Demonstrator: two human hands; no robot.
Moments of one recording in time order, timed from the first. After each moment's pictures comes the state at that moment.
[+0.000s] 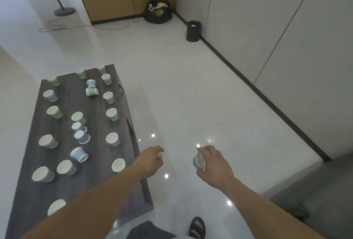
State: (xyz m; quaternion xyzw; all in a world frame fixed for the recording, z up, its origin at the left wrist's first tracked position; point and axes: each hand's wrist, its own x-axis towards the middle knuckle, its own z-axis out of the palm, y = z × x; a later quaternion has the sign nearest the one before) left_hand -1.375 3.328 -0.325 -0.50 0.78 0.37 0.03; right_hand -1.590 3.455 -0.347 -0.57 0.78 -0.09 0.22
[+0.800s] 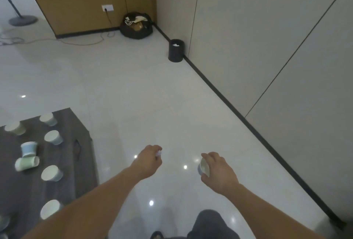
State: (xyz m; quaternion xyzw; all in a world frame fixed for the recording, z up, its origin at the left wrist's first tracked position) left_hand -1.656 2.928 -0.328 -0.46 0.81 0.36 0.00; right_hand -1.871 3.087 -0.341 -0.53 0.82 -0.04 0.22
